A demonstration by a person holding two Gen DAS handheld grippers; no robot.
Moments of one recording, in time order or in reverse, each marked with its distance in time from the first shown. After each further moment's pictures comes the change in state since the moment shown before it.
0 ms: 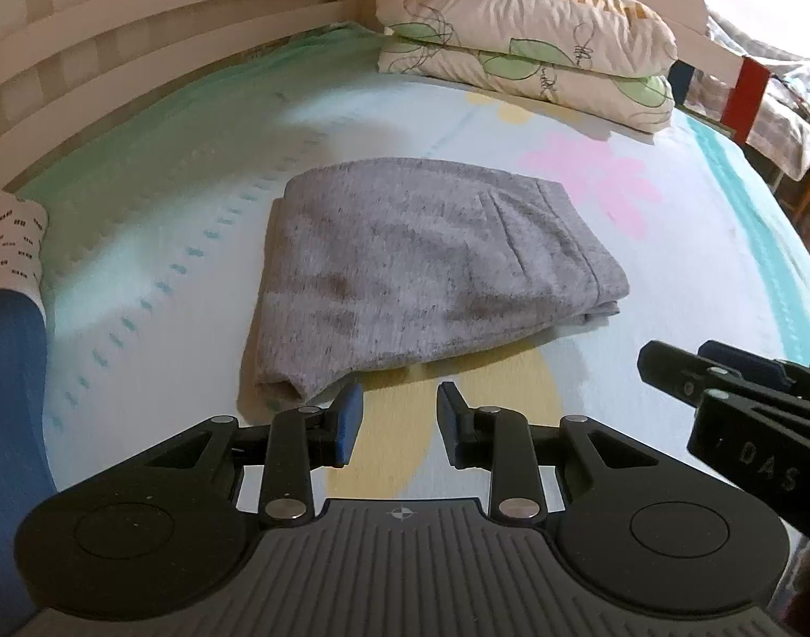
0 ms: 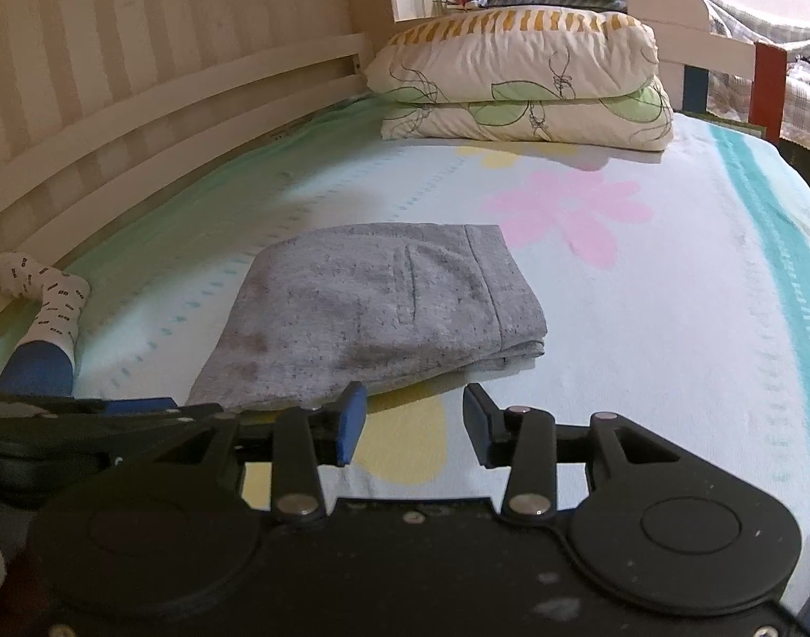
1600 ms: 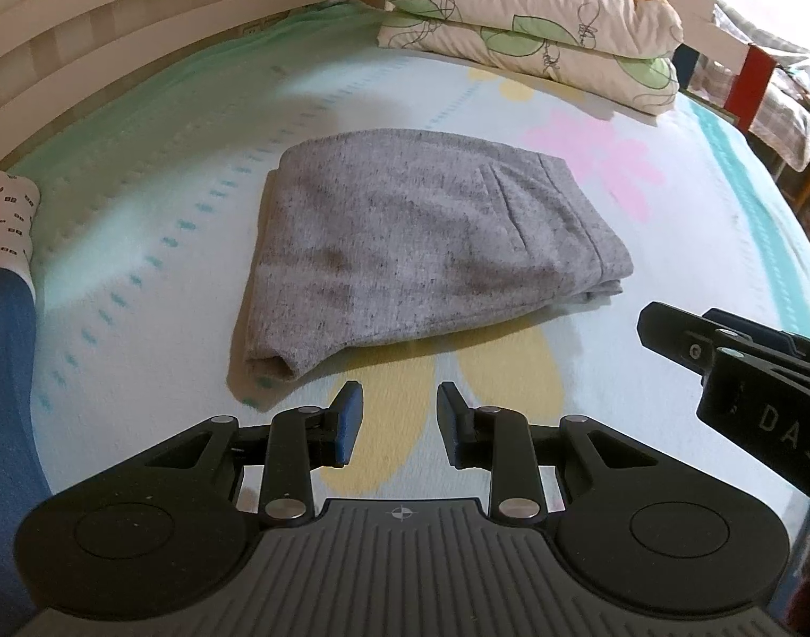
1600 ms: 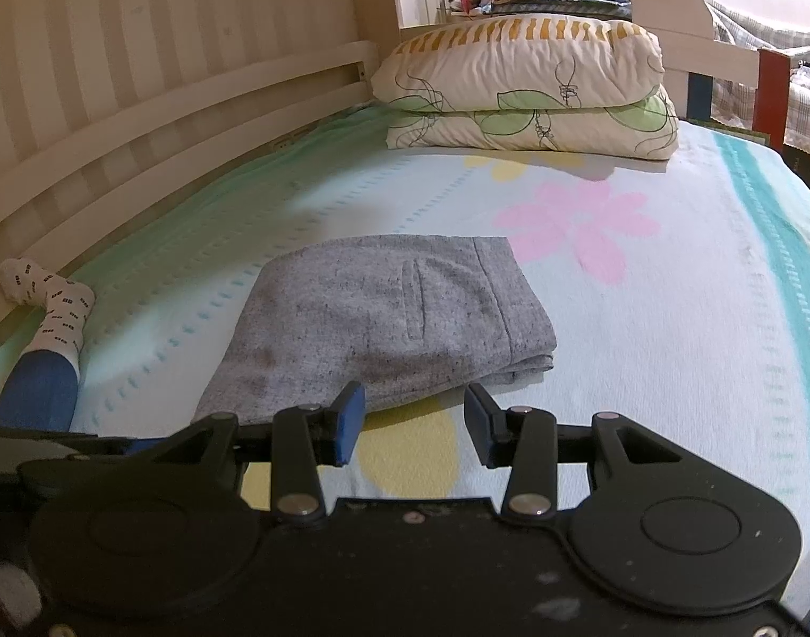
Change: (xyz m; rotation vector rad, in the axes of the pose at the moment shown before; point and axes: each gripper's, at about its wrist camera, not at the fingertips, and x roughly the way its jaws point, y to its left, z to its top) left arm 0.008 -0.001 -0.003 -0.010 0.054 -0.006; right arm 0.001 0.010 0.005 0.009 -0.010 0.005
